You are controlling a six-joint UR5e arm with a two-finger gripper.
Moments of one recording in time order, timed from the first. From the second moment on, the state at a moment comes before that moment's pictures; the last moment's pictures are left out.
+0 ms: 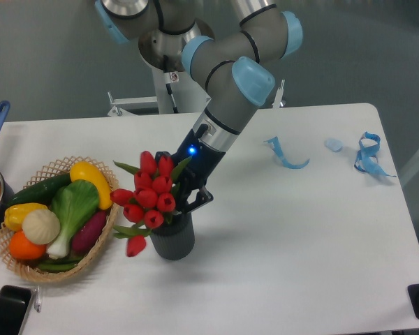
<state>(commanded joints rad) 2.53 -1.77 -1.90 -0.79 0.75 1.23</state>
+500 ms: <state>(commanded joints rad) 2.59 -1.72 -1.84 -0.79 0.62 1.08</state>
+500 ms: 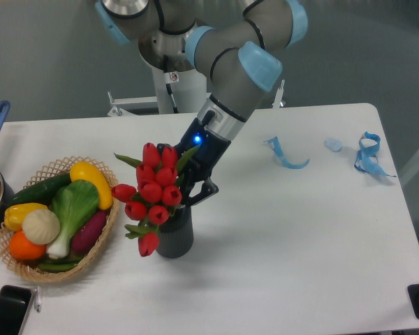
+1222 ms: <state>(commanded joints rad) 2.65 -1.68 -1.76 -0.79 0.52 0.86</state>
